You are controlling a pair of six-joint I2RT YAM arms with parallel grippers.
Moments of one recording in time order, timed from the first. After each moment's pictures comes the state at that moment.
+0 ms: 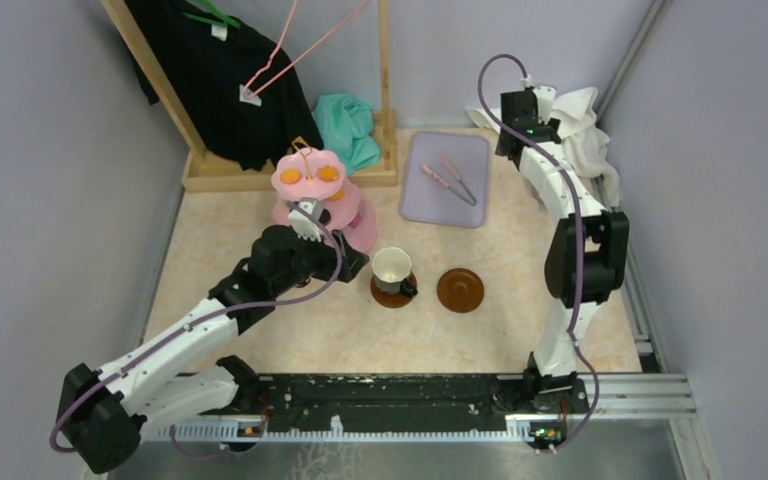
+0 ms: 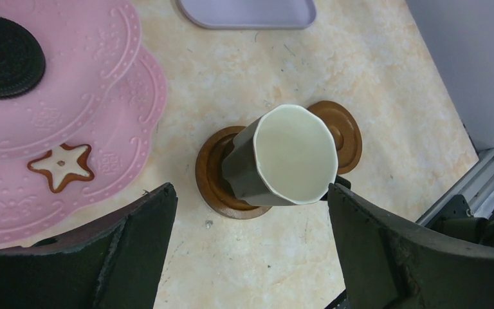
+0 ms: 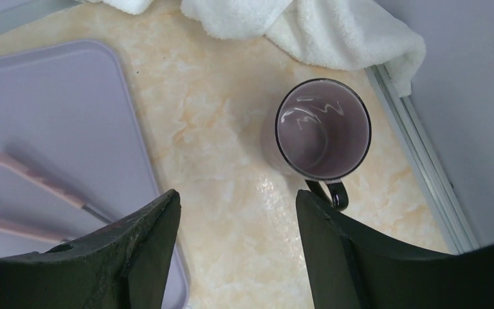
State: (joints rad) left arm -0.69 0.94 0.64 -0.05 0.01 -0.49; right arm 0.15 1.85 1.67 -0.54 0.55 0.29
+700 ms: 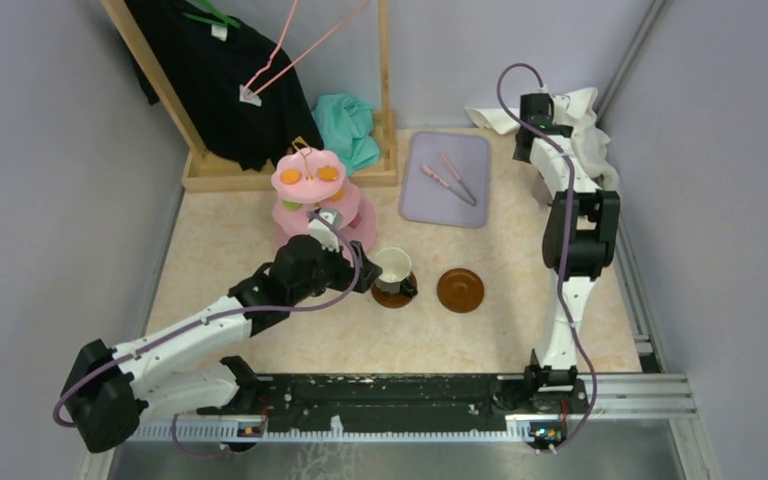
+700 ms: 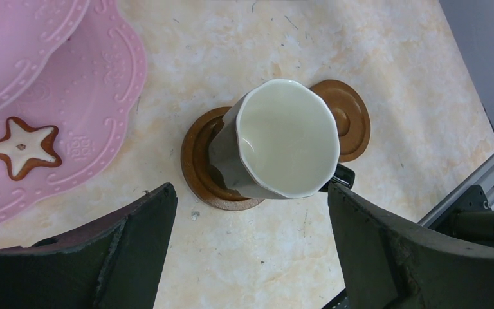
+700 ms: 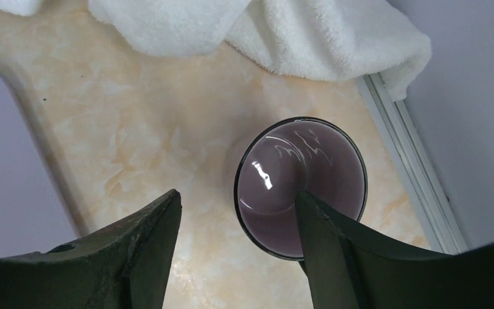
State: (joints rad) left arm -0.83 1.05 0.62 -0.01 -0.10 -0.53; right arm 0.02 2.10 1.84 -0.55 0.51 0.23
